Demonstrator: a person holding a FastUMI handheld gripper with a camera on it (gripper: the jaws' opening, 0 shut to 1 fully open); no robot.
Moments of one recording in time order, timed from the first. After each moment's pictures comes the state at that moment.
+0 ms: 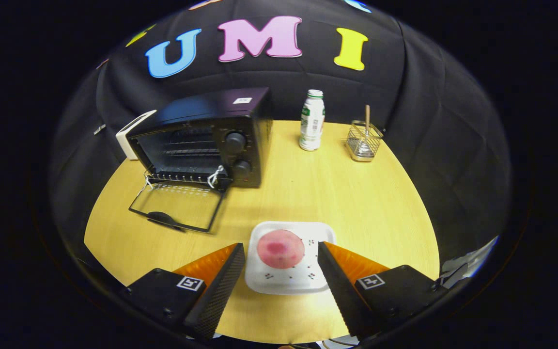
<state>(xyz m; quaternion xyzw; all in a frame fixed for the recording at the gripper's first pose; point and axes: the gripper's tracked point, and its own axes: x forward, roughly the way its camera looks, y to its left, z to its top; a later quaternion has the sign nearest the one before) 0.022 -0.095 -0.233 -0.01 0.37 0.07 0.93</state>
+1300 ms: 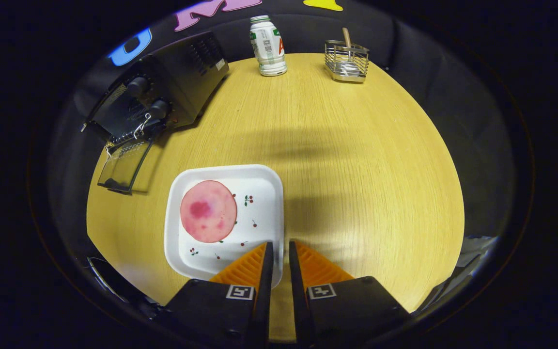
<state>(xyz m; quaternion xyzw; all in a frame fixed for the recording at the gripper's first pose) 0.027 -0.181 -0.348 0.02 0.52 0.10 0.85</state>
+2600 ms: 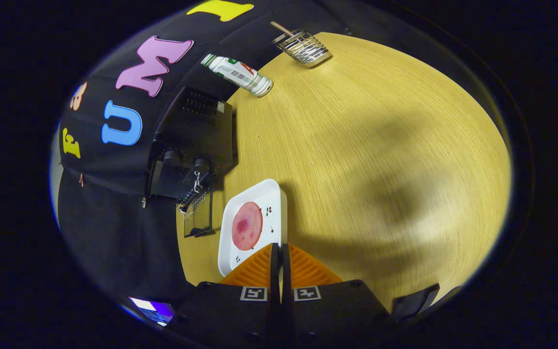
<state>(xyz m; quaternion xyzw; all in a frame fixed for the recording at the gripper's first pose) 0.007 -0.149 -0.299 0.35 0.50 0.13 0.78</state>
